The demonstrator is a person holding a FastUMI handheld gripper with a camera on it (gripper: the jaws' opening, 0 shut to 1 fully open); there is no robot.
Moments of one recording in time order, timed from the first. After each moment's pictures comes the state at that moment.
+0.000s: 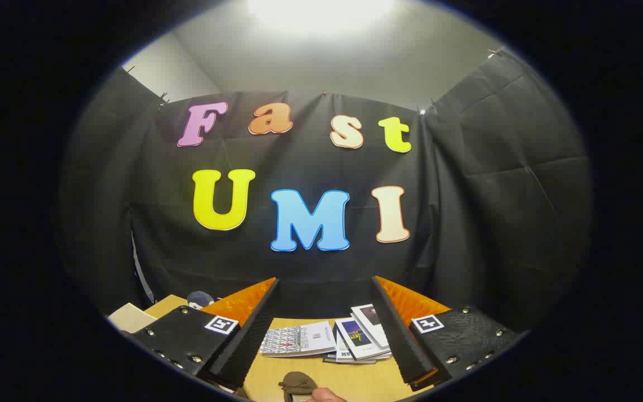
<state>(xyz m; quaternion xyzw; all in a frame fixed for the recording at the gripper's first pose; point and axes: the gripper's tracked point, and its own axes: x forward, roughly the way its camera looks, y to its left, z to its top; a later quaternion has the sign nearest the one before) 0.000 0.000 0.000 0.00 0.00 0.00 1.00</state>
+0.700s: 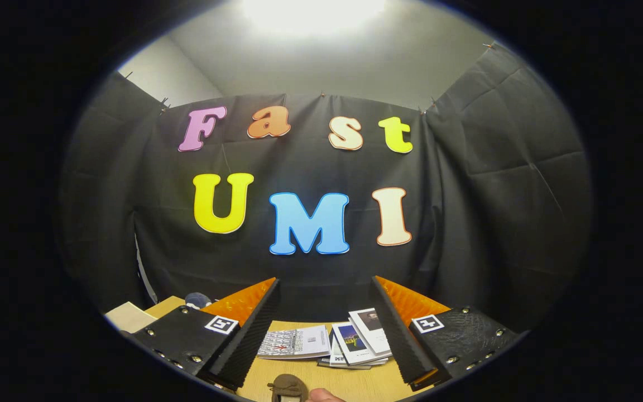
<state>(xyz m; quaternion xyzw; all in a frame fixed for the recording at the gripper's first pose) 0.011 -0.023 0.002 0.01 -0.01 0.02 1.00</state>
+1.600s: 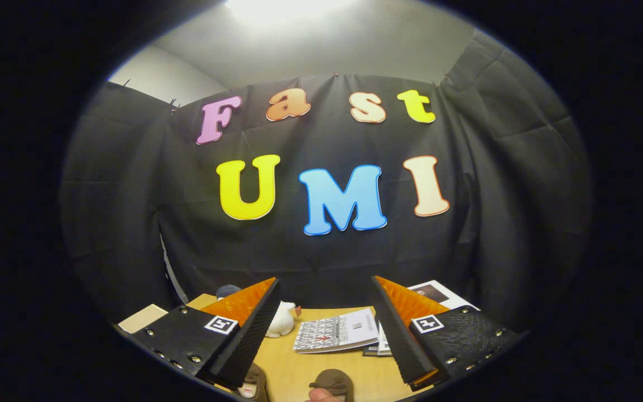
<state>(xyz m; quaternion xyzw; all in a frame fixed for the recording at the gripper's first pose) 0.032 0.072 -0.075 0.06 0.05 0.11 0.99</state>
